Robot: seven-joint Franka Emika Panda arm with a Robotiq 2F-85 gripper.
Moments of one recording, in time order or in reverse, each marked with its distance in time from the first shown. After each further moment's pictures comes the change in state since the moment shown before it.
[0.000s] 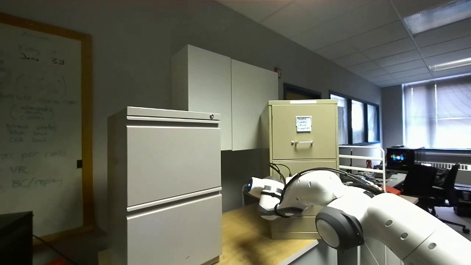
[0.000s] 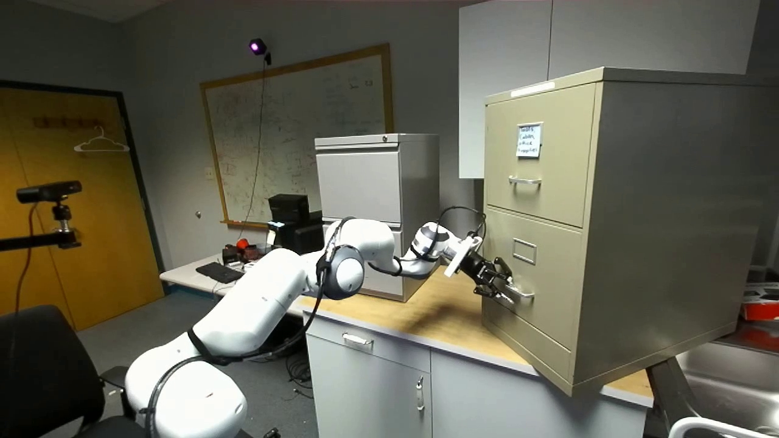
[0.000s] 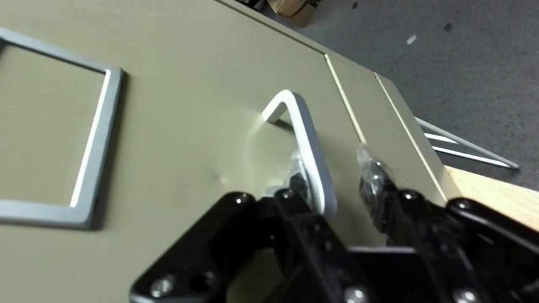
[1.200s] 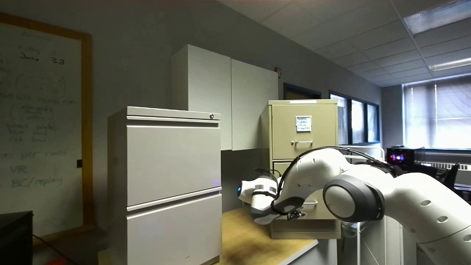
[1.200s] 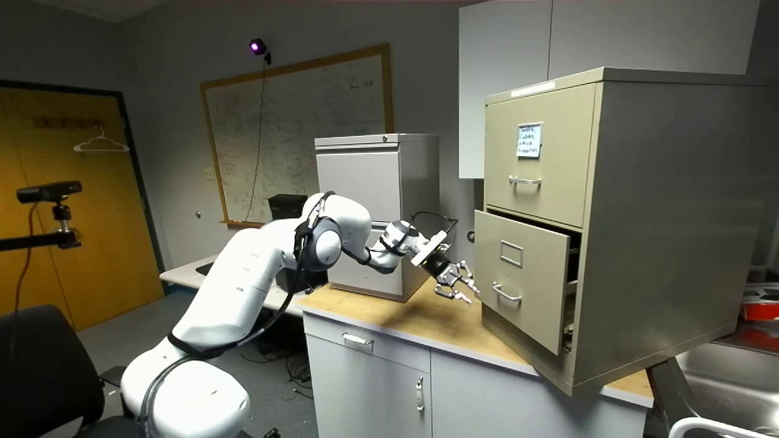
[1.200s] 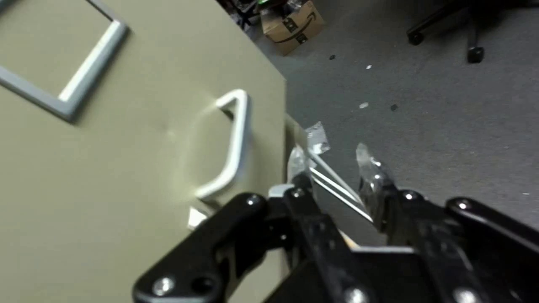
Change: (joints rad) arm 0.064 -0.291 0.188 -0.434 -0.104 -0.140 -0.173
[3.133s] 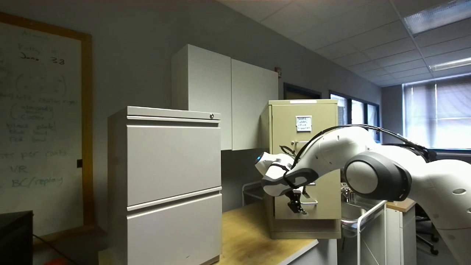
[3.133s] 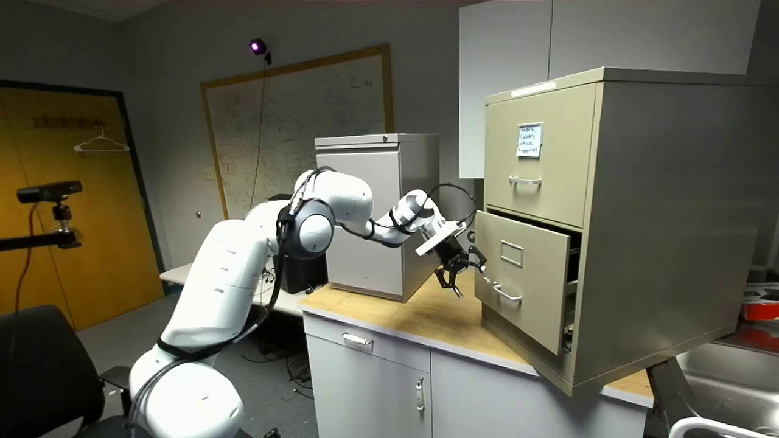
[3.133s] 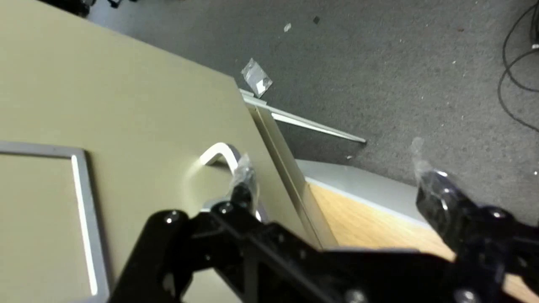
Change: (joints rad) arm -0.128 -0.200 0.023 -0.085 0.278 0.147 0.150
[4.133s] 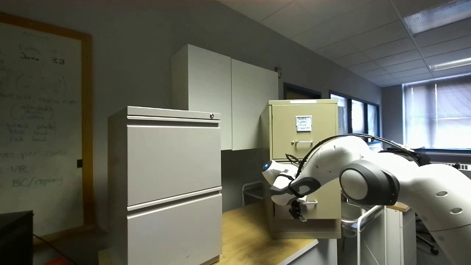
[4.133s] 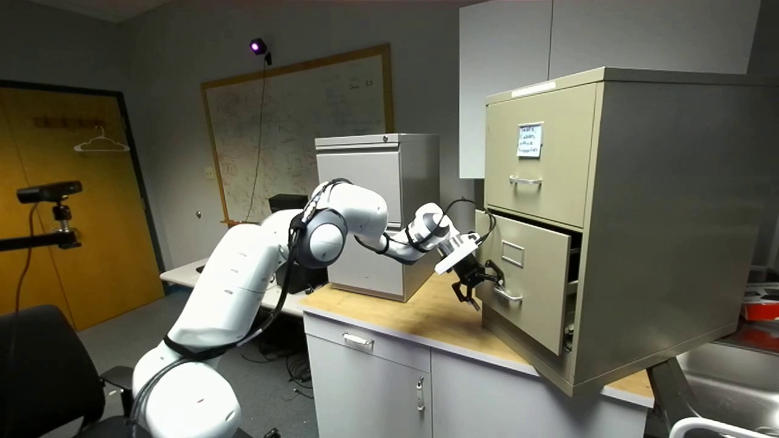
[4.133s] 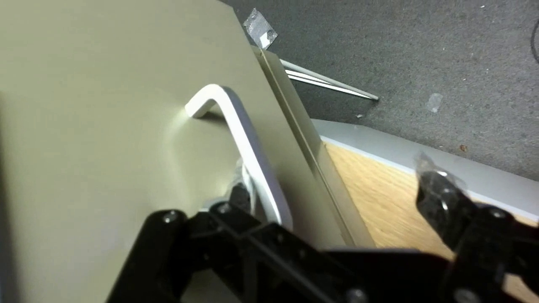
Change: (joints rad) arm -0.053 0.086 -0.036 0.007 0.016 0.241 0.001
